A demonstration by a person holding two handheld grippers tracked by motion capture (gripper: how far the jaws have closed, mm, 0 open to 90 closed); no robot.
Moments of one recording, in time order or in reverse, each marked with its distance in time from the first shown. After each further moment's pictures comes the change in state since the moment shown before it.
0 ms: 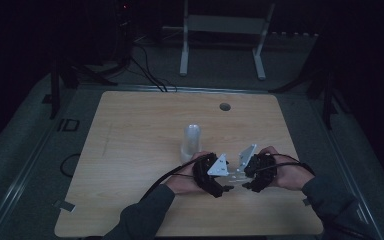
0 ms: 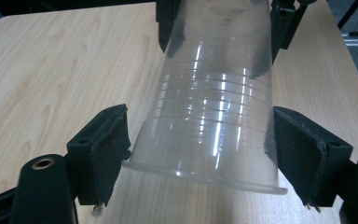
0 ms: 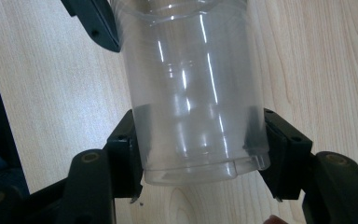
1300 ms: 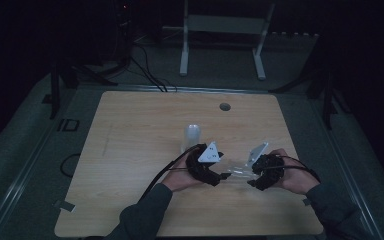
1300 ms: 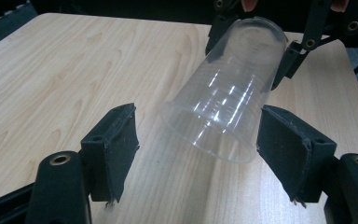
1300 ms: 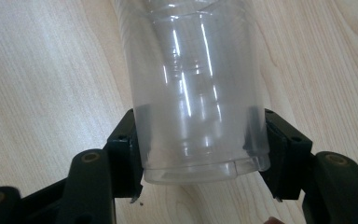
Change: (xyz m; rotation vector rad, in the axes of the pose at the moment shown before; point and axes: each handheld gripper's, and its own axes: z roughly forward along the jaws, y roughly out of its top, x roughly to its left) left arm 0.021 -0.006 -0.016 -0.082 0.050 -0.163; right arm -0.008 -0.029 0.010 -0.033 -0.045 0.178
